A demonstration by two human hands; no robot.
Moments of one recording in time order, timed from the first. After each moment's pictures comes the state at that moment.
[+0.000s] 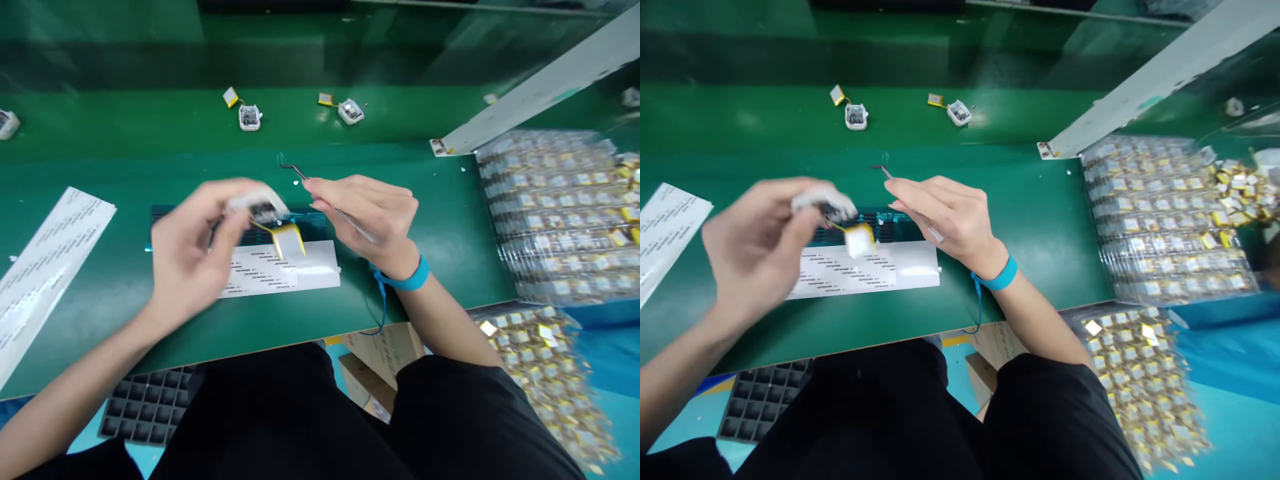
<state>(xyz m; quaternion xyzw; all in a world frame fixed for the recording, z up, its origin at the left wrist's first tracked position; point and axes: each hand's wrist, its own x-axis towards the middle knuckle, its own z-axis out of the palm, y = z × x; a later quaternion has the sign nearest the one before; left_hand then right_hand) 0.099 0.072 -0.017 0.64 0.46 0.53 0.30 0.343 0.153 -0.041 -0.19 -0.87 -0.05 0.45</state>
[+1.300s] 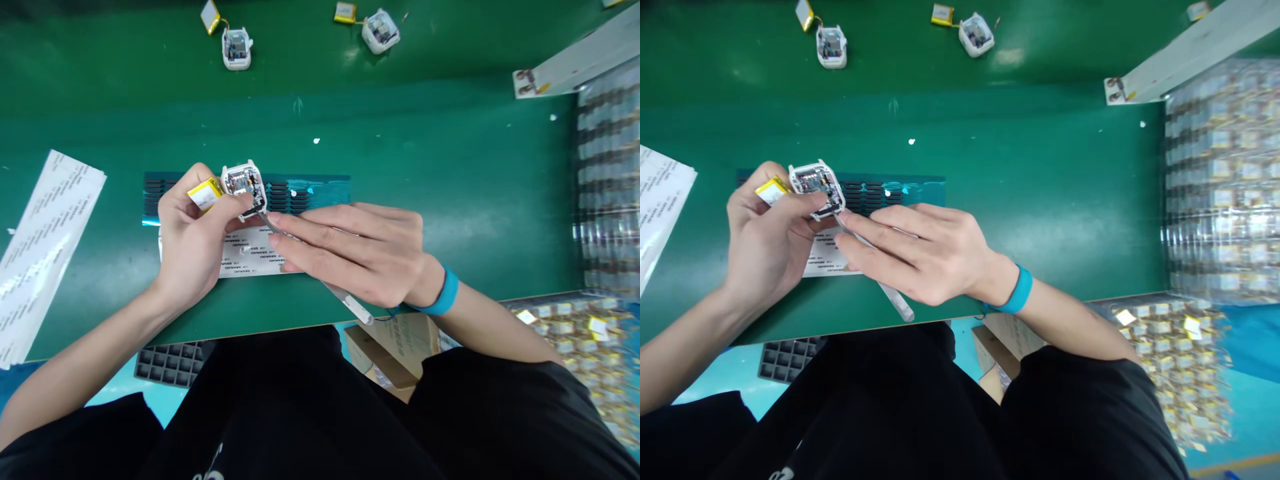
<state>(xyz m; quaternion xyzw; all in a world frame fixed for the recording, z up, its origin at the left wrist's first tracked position) 0.116 0.068 -0.027 0.30 0.52 0.61 0.51 0.329 0.103 -0.024 -0.11 -0.93 -0.08 0.33</state>
